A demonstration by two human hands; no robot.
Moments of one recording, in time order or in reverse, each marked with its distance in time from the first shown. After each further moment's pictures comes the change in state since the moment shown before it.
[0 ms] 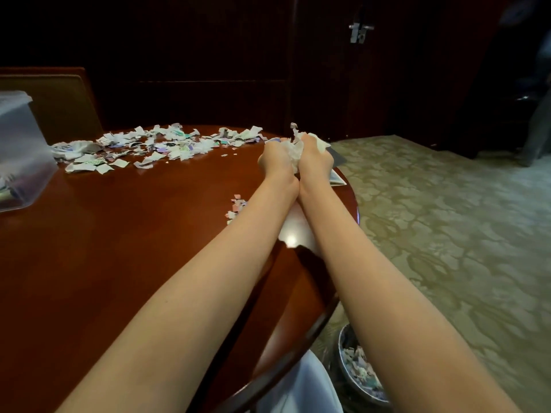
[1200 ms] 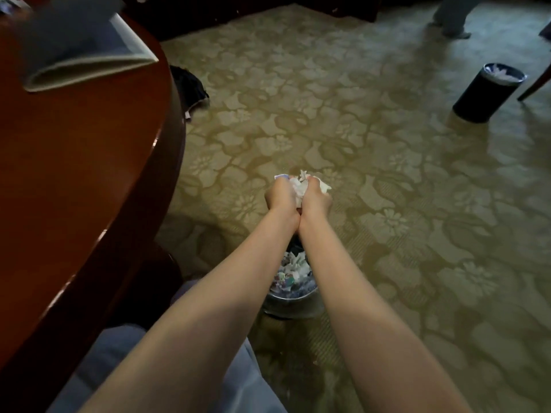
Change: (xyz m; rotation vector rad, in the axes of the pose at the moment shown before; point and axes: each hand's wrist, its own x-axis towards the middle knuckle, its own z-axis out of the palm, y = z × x) left_hand -0.031 -0.340 0.019 0.376 0.018 -0.594; right_hand 0.058 0.126 -0.310 0.097 0.684 0.329
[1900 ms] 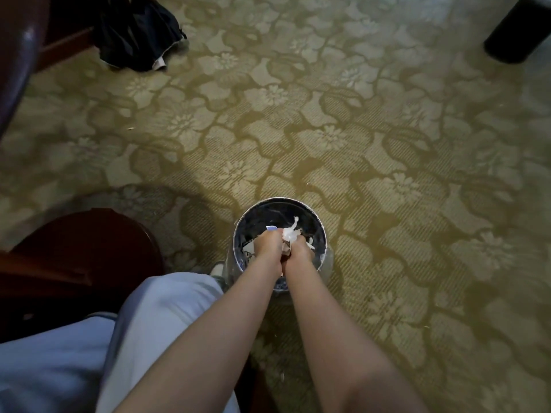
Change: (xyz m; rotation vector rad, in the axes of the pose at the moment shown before) left_hand 0.099 -0.129 -0.065 0.418 0.202 -0.319; right_hand 0.101 0.140 -0.063 -0.098 0.269 0.532
